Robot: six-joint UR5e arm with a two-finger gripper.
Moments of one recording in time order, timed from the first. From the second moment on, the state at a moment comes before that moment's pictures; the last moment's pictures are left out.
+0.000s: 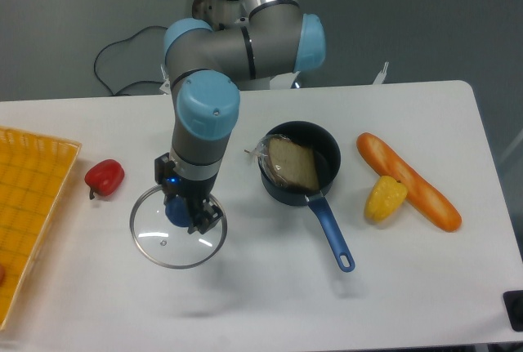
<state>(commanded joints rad) 2.32 -1.90 -1.53 -1.27 1.26 1.13</state>
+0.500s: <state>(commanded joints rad) 2.41 -1.86 -1.54 -1.32 1.14 1.16</state>
